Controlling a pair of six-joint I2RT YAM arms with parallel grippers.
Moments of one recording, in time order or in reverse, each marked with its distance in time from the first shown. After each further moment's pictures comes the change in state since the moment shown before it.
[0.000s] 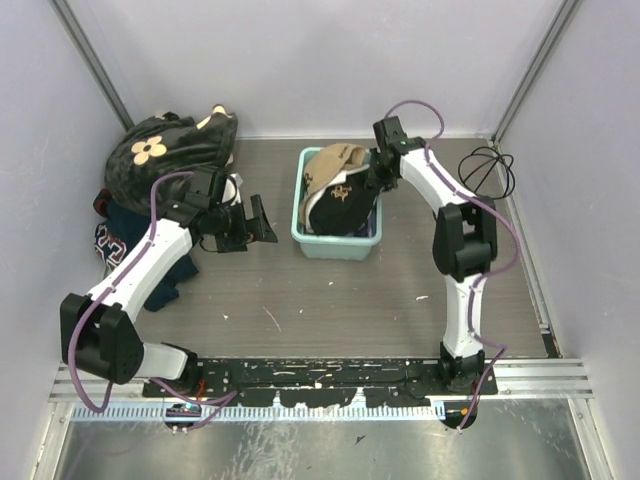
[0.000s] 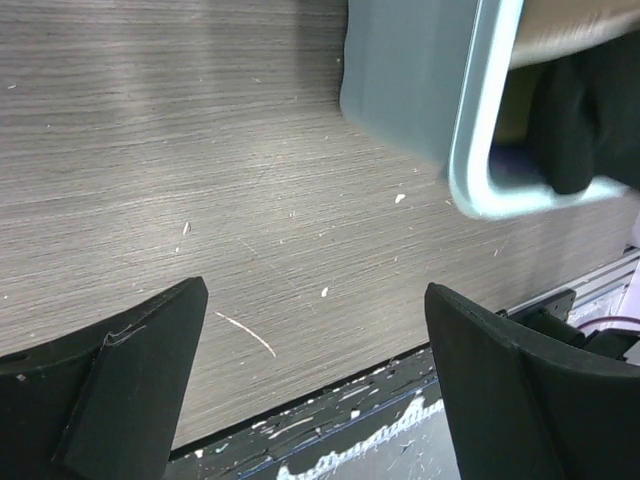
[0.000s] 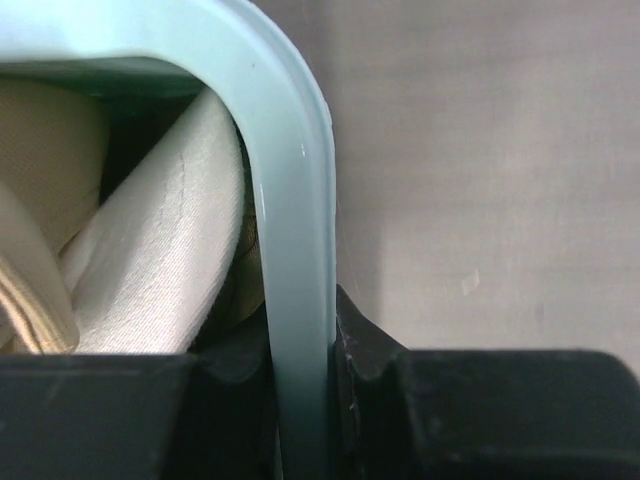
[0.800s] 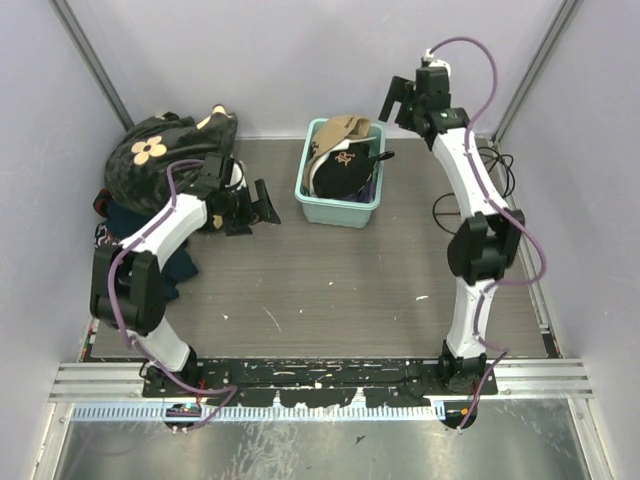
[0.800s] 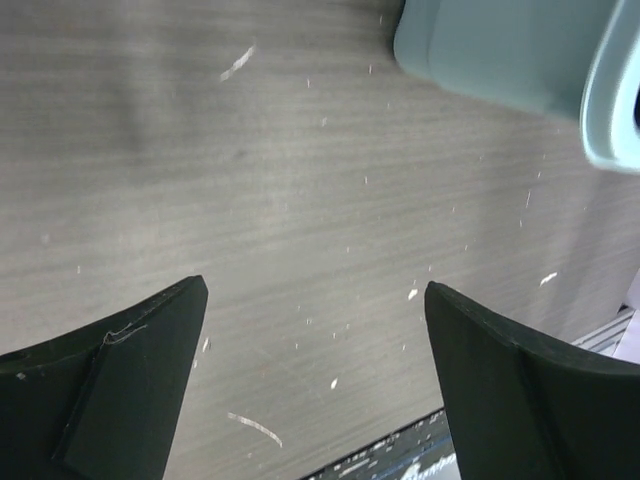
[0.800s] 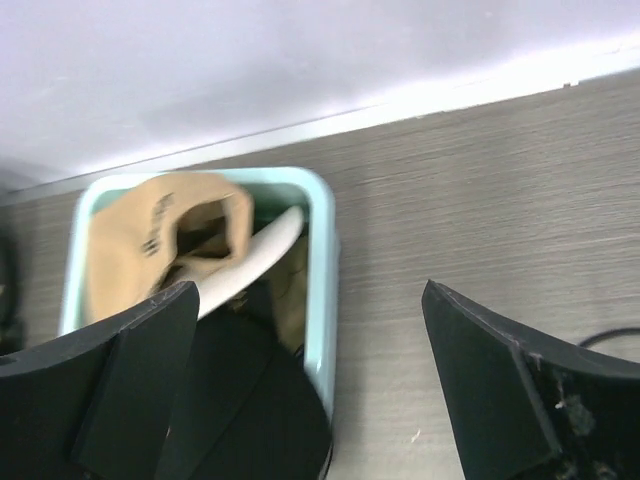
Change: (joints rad) left arm 0.059 0.268 0.102 0.130 0.019 0.003; right arm -0.109 0.079 0.424 0.145 0.089 -0.072
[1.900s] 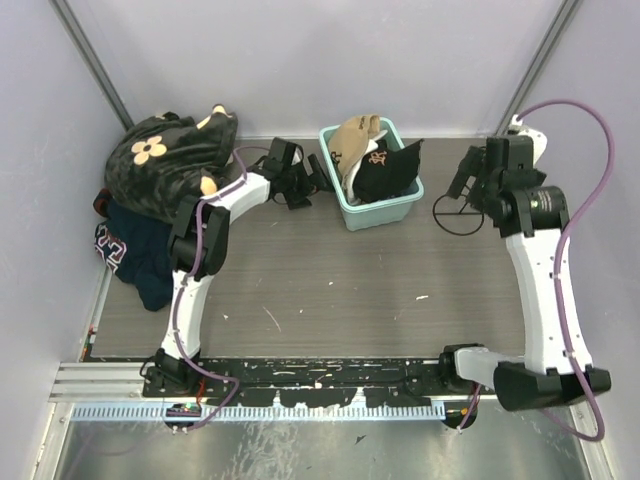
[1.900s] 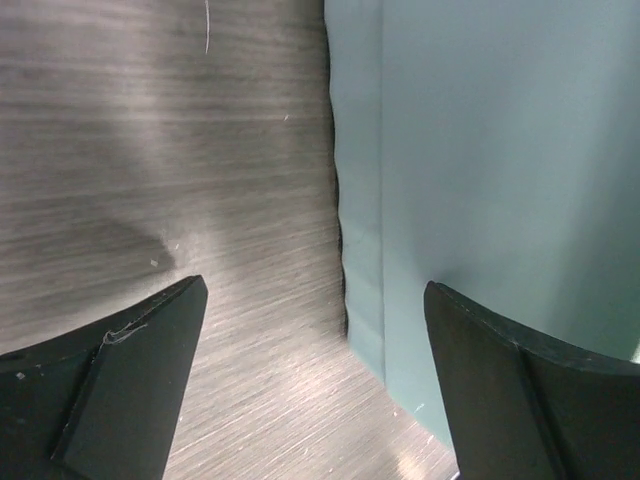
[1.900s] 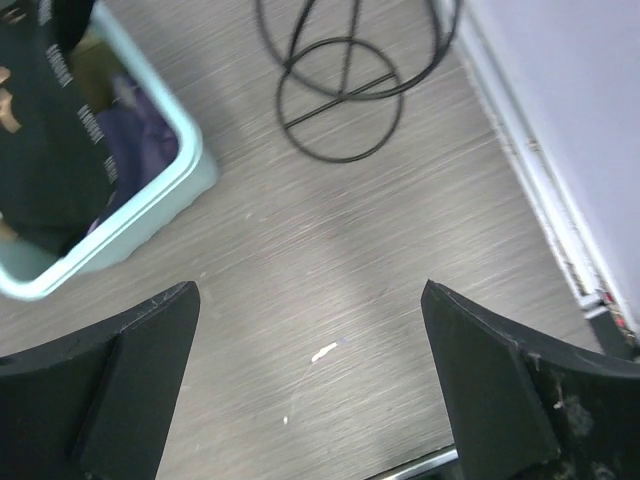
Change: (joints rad) left arm -0.170 0.641 0.533 0.309 -0.011 -0.308; right arm -0.062 -0.956 -0.618 -0.509 0.232 0.050
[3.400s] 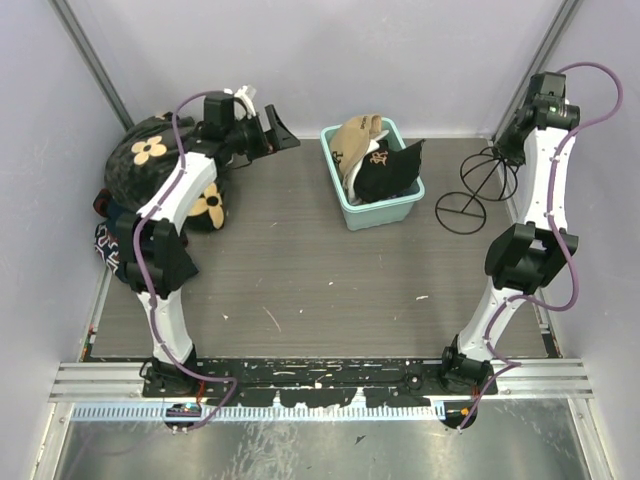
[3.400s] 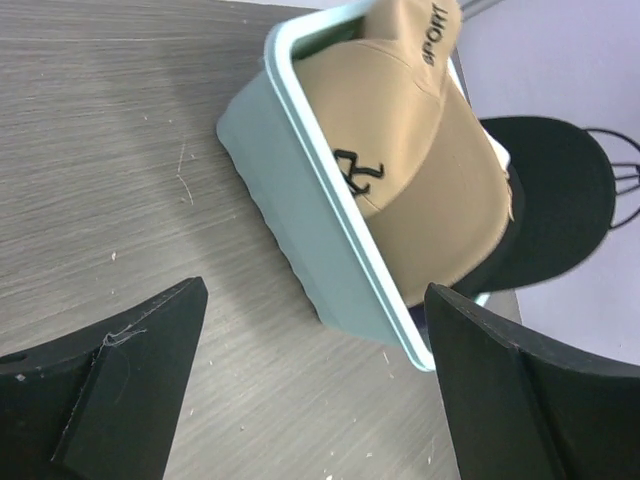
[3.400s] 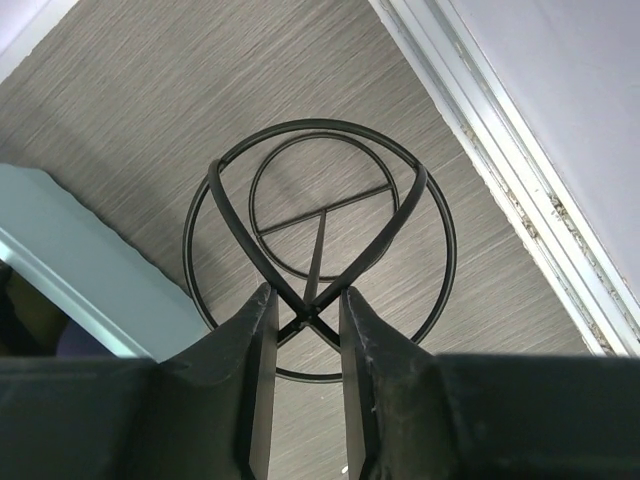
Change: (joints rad) left arm 0.191 -0.280 0.031 0.004 0.186 0.279; right arm -0.377 0.814 0.682 -0.069 -0.227 -0.059
